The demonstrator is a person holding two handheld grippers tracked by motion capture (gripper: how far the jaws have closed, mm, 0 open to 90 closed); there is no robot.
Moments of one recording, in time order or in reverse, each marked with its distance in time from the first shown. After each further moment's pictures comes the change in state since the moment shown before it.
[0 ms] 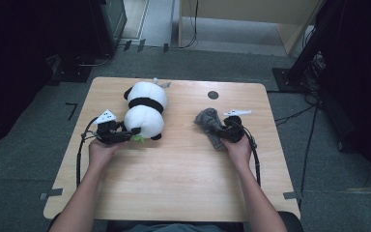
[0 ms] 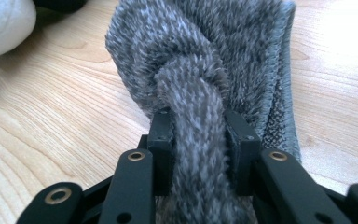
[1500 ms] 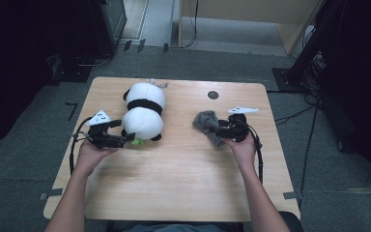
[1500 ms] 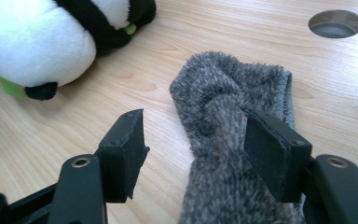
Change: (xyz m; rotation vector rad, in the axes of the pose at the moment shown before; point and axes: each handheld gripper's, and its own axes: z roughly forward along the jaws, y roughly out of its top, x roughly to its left) left arm -0.015 0.014 -0.034 0.053 0.000 0.087; right arm 0.018 0.013 -0.038 -0.088 0.066 -0.030
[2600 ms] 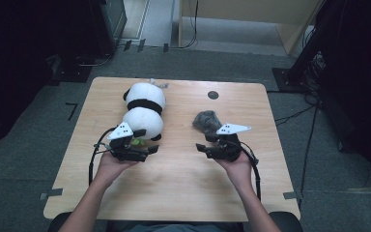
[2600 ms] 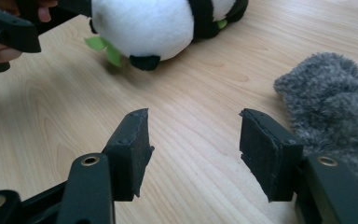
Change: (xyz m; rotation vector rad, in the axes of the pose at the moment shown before) left arm -0.079 0.002 0.023 -0.058 -0.137 0.053; right arm 0.073 -0.027 -0.026 -0.024 0.124 -0.178
